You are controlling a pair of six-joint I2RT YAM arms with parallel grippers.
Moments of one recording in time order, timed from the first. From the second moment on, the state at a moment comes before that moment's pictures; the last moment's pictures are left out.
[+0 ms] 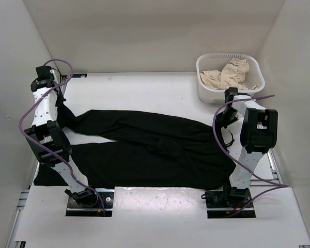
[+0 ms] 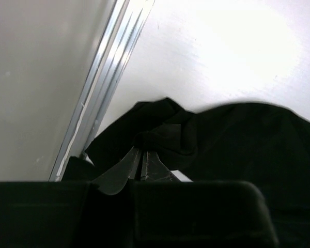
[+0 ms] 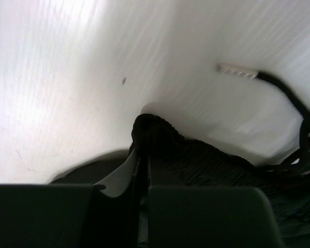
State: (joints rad) left arm 0.34 1.79 1.63 -0.78 -0.19 0.00; right arm -0.02 1.95 1.34 -0.87 0.03 0.97
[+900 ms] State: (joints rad) left arm 0.28 1.92 1.88 -0.73 -0.22 0.00; right arm -0.34 1.69 1.45 -0.87 0.09 0.78
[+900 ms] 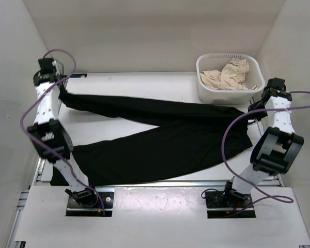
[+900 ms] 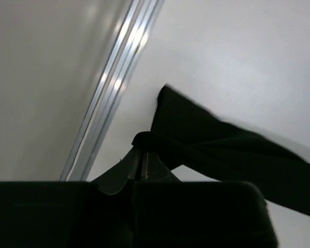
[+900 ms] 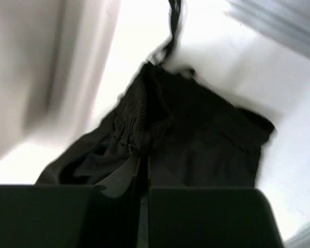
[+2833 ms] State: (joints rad) left arm 1.13 1.21 0.75 -0.60 -0.24 0.00; right arm -0.51 1.20 0.81 -1.00 0.04 0.53
